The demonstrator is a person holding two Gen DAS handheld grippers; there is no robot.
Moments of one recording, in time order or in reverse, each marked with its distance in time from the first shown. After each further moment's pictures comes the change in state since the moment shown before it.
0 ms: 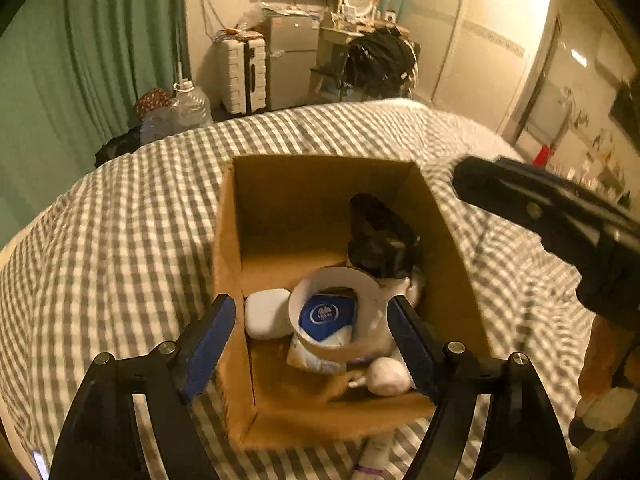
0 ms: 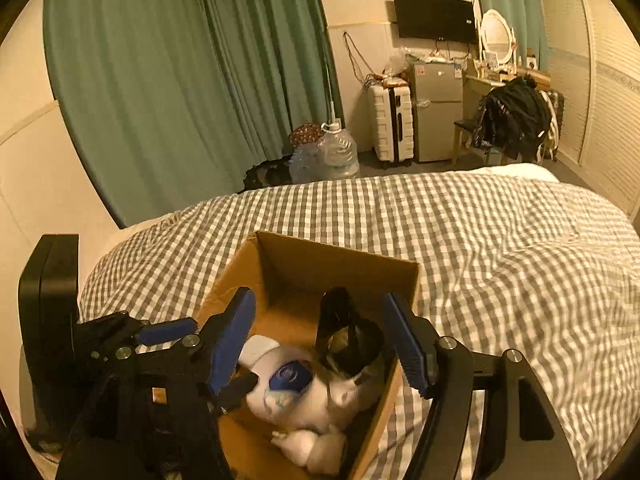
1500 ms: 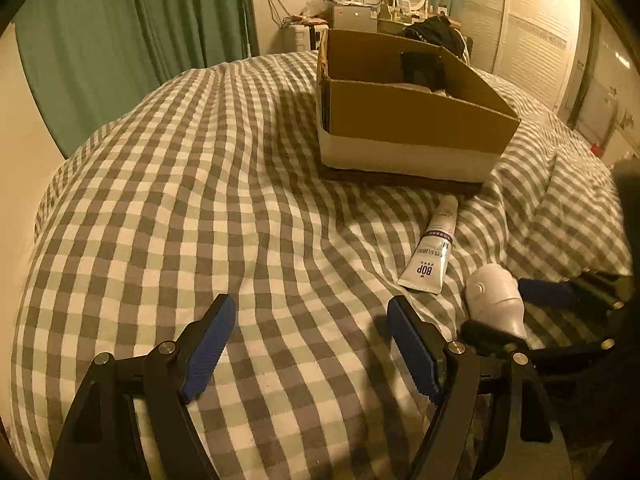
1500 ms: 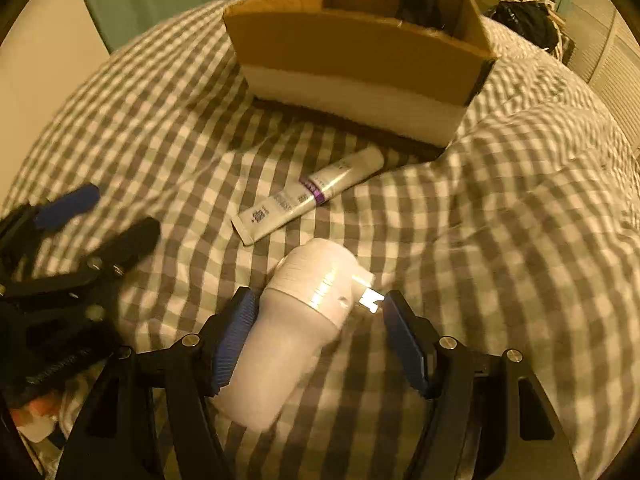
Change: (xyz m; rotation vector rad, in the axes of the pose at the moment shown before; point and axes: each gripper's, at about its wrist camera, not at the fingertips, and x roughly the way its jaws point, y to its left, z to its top) left arm -0.053 0.000 -0.218 -0.069 0.009 0.230; right arm -0.027 0.091 -0.238 -0.075 0.454 -0.100
